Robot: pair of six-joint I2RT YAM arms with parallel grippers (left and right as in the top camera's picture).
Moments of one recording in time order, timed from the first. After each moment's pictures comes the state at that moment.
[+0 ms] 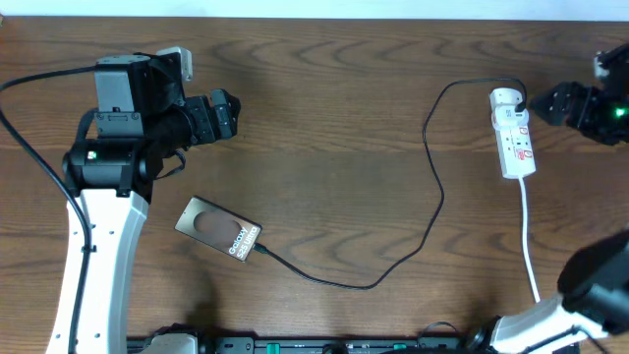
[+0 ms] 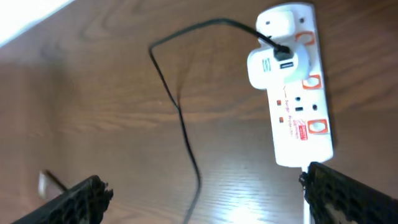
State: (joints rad) left arm -0.01 1.33 1.34 -0.79 0.33 -0.24; right arm -0.52 1.84 1.79 -1.25 -0.63 -0.27
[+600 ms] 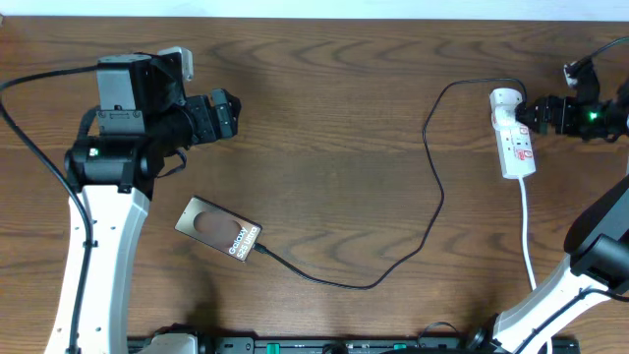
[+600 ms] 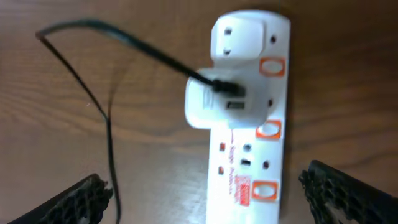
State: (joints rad) left arm -0.01 1.34 1.34 -0.79 0.33 -0.24; right arm -0.51 2.09 1.79 -1.07 -0.58 -0.47
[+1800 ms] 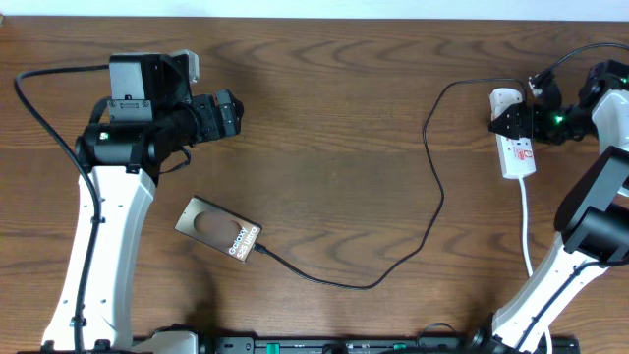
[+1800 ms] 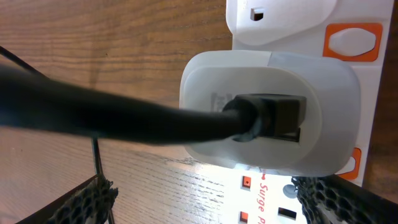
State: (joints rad) left arm -0.01 1.41 1.34 -0.80 0.33 -0.25; right arm -0.44 2.26 1.80 -1.03 -0.58 -0.43
